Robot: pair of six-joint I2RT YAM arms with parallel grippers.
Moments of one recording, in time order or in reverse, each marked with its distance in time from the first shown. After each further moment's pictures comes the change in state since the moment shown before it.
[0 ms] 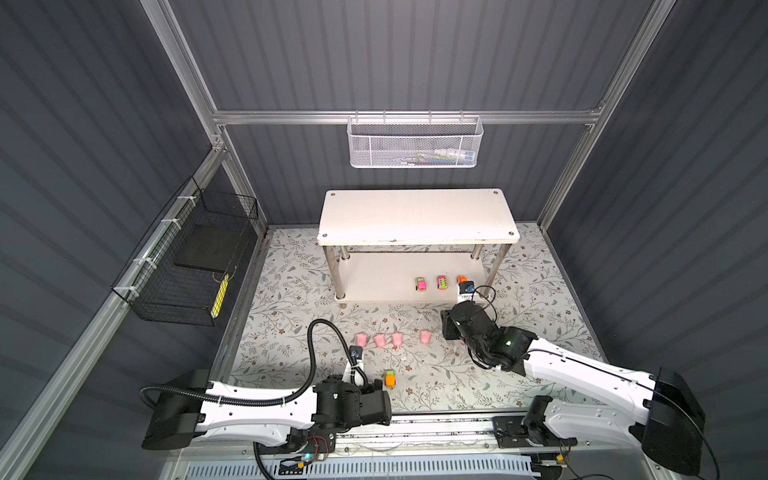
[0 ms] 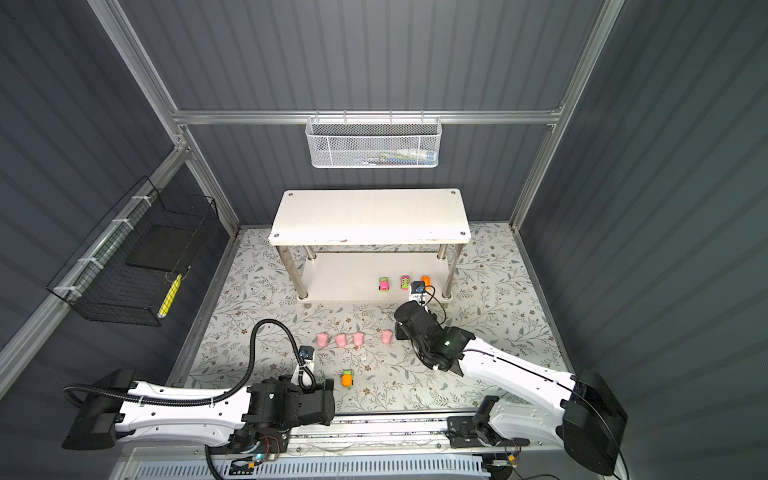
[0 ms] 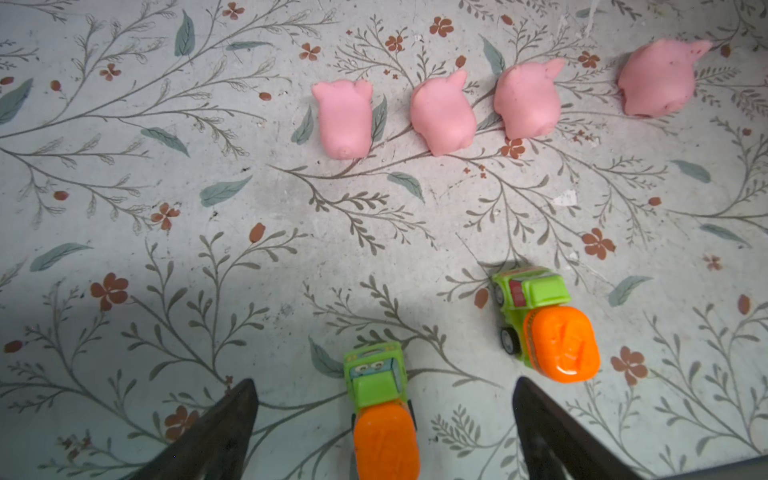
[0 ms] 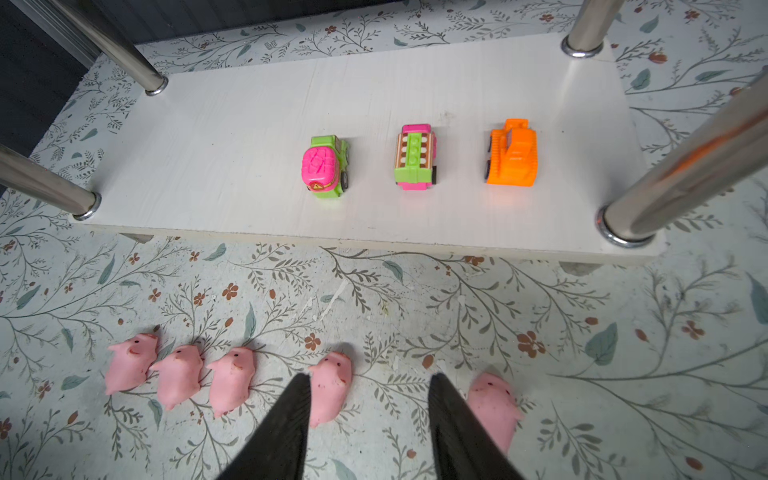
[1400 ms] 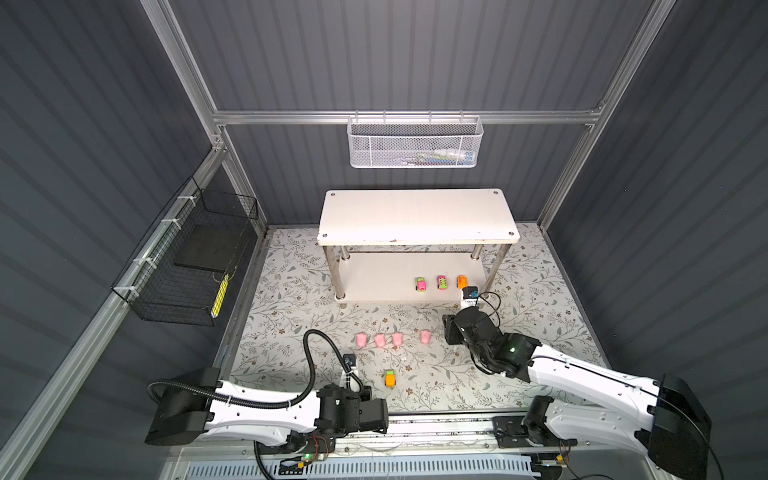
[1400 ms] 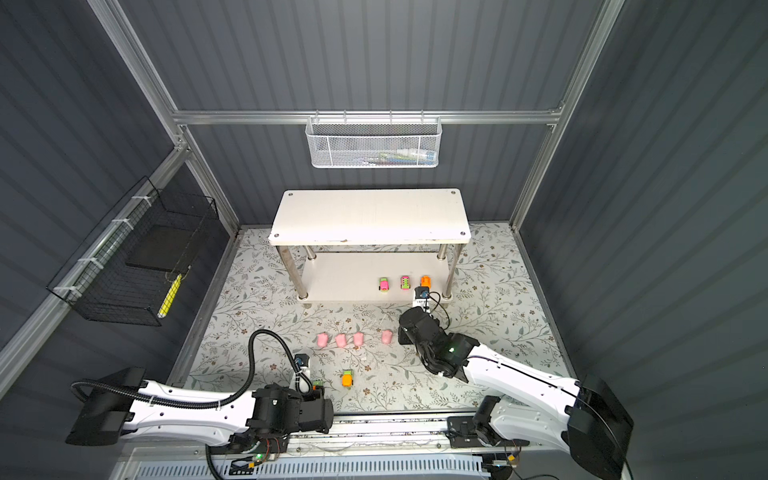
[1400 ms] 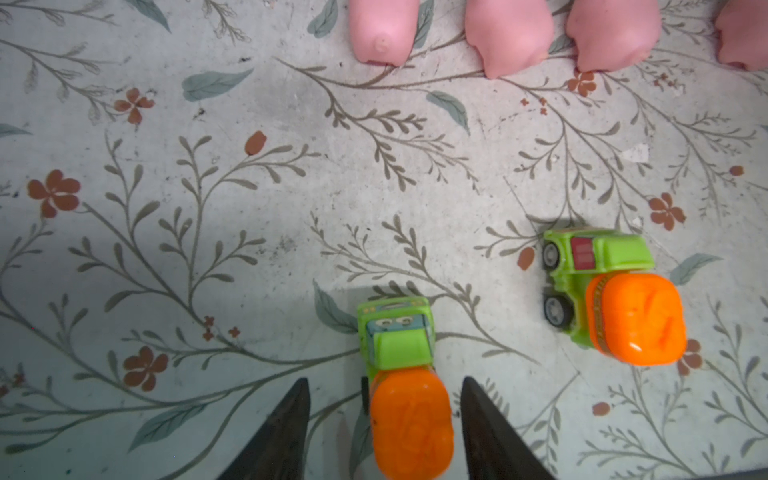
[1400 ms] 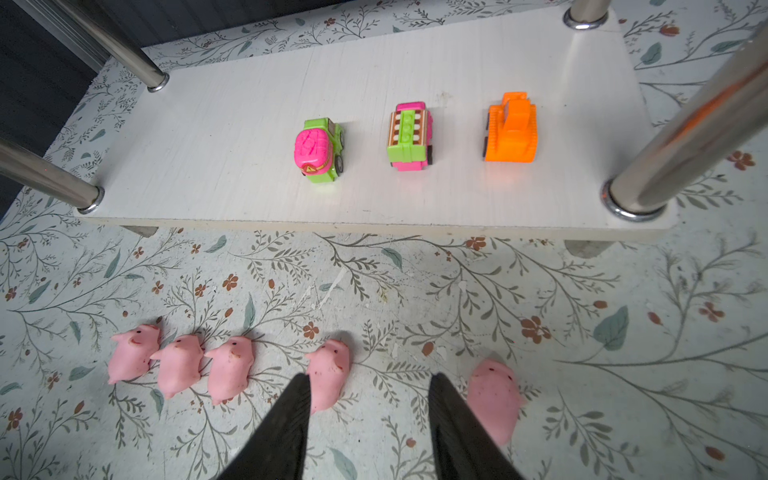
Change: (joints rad) left arm -0.038 0.035 -0.067 0.035 0.091 -0.153; right arm 0.000 -0.043 -0.074 0.047 -0.018 0.023
